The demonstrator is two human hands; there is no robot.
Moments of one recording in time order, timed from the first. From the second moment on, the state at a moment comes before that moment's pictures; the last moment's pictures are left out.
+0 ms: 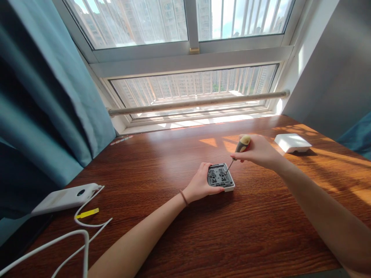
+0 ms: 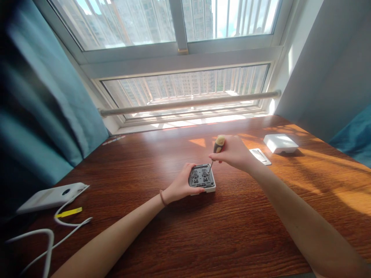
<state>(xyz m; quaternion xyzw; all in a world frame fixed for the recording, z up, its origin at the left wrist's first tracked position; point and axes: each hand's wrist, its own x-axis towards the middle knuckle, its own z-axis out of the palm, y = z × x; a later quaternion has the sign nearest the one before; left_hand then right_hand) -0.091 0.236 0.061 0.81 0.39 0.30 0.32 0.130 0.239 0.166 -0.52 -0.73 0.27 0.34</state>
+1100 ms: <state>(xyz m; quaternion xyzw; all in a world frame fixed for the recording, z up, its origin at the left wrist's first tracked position) -0.091 0.235 0.062 0.80 0.40 0.30 0.33 0.126 0.236 0.171 -0.44 -0.65 0.54 0.32</state>
